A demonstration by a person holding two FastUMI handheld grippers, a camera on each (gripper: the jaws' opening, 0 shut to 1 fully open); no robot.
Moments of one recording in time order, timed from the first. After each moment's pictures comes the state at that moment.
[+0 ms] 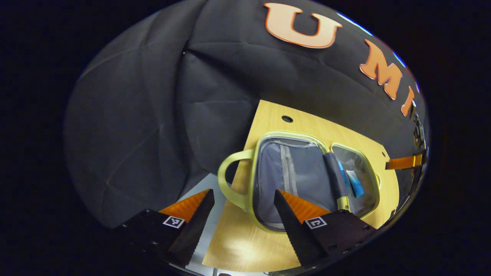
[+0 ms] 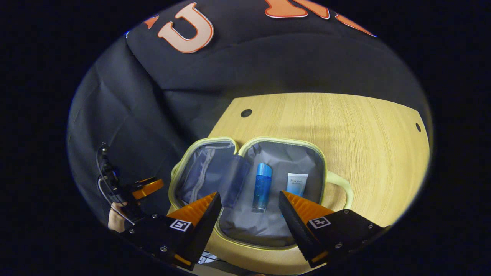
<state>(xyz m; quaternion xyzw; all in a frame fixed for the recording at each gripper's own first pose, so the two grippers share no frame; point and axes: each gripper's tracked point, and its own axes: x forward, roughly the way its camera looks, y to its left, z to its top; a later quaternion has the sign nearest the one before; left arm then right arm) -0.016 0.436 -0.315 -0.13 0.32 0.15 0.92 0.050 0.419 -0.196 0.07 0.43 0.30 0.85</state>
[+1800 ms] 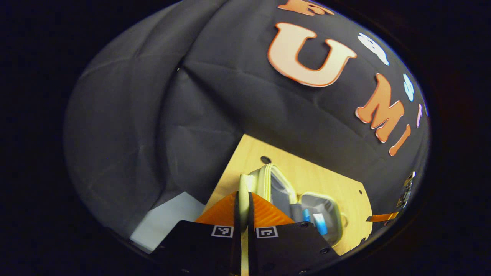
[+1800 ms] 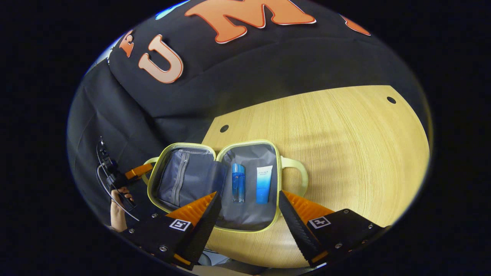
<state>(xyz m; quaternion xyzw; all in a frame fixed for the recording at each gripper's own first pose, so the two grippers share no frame) 0.074 0.380 -0.188 -0.18 0.22 0.11 0.95 0.033 0.306 -0.176 0.16 0.39 0.23 0.88</state>
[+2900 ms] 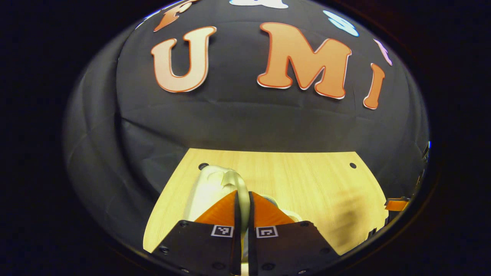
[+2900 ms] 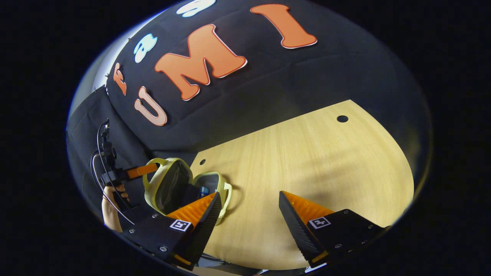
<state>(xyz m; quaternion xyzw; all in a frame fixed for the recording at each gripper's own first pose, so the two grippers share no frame) 0.159 0.056 -0.137 0.01 0.26 0.09 0.96 0.025 0.040 -0.135 0.21 0.31 0.18 0.91</state>
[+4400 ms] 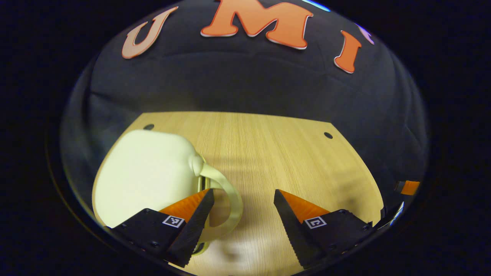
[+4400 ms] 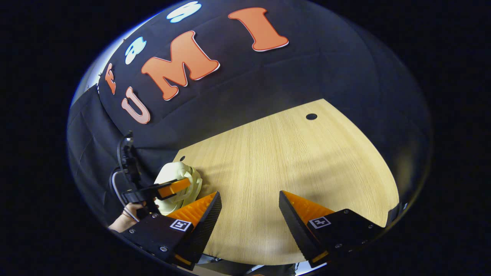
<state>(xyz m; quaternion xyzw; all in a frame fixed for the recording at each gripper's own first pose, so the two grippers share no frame) 0.178 -0.091 -0.244 -0.01 0.28 0.00 0.96 0.005 -0.036 -0.162 0.18 0.31 0.13 0.93</state>
